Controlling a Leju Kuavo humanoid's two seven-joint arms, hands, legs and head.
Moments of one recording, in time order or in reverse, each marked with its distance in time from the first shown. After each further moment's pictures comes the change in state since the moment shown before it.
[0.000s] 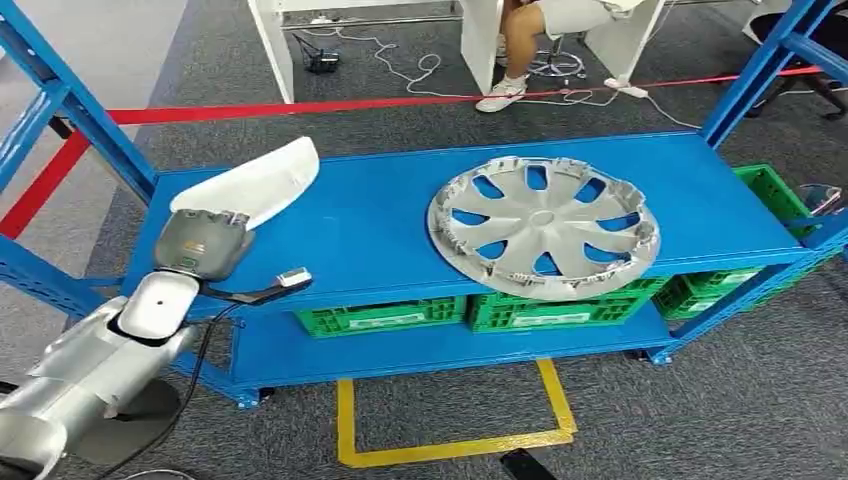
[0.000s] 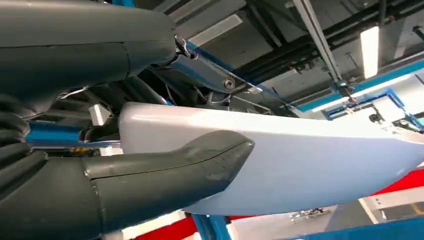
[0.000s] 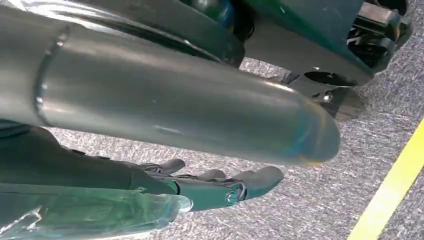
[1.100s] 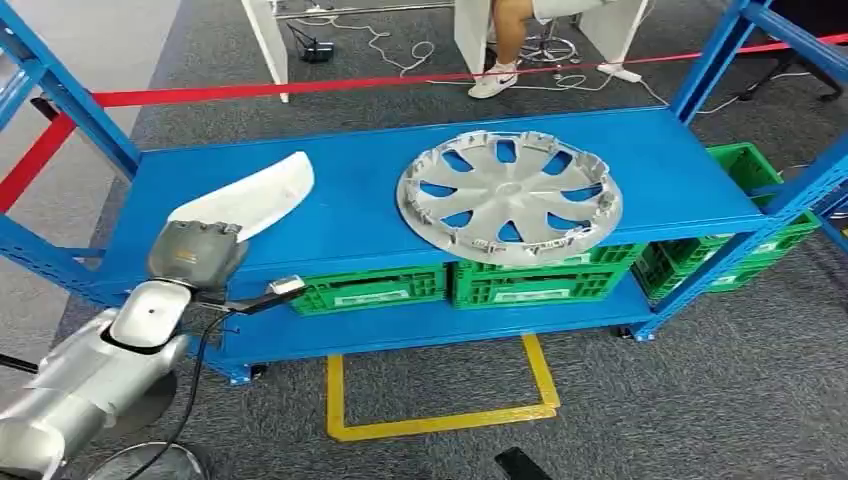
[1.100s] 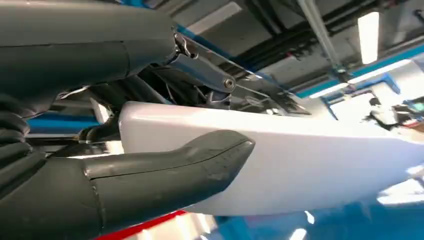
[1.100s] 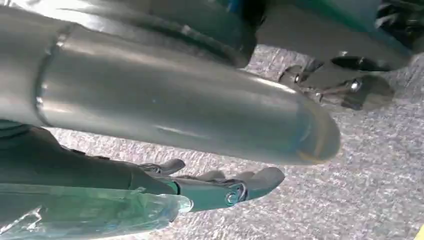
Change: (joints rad) left arm 0.036 0.007 0.075 -0.003 0.000 0.001 -0.049; right arm -0.007 0.023 0.025 -0.002 -0.010 -0.018 0.027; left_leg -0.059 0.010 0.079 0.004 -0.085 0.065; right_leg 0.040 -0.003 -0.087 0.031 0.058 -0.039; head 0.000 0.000
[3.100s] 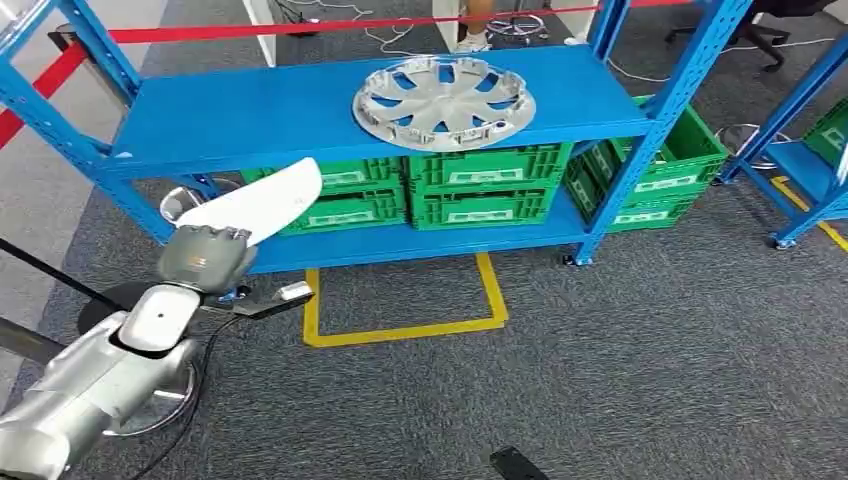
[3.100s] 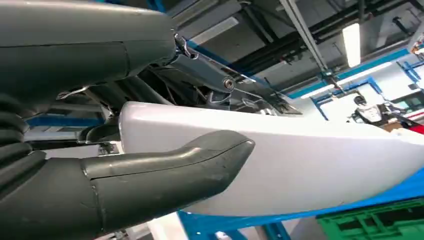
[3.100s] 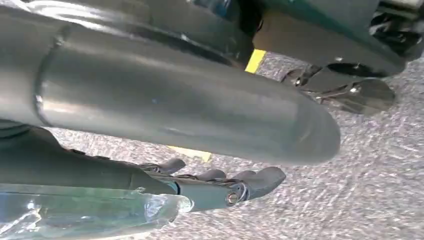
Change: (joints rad) left arm 0.003 -0.016 -0.038 0.003 0.000 -0.012 0.008; right arm -0.010 0.001 0.019 0.004 -0.019 -0.004 0.011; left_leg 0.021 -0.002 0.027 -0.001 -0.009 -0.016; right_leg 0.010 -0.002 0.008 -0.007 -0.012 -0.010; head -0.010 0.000
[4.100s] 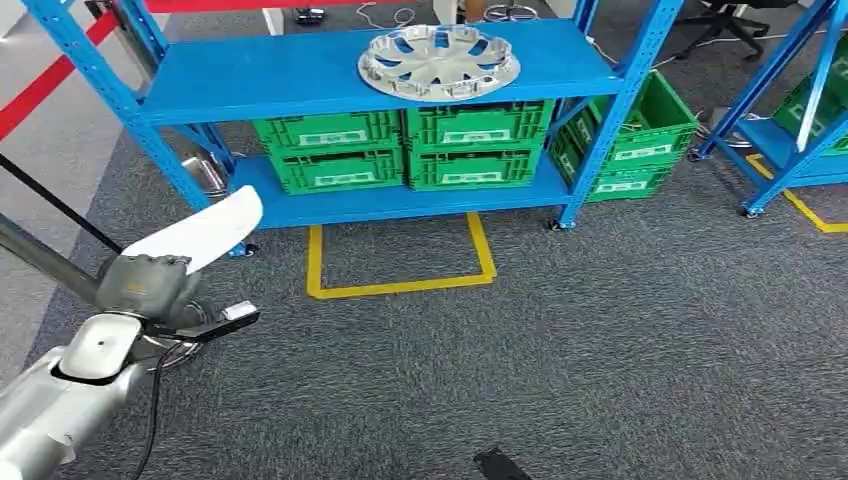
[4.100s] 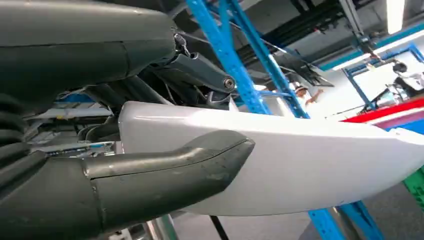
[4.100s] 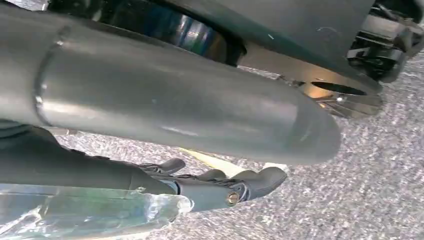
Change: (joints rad) left arm 0.118 0.115 0.164 -0.046 0.000 0.018 -0.072; right arm -0.006 0.037 0.026 0.000 0.017 -0.052 0.021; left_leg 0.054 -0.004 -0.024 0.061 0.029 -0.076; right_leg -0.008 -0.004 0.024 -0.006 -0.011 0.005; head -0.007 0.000
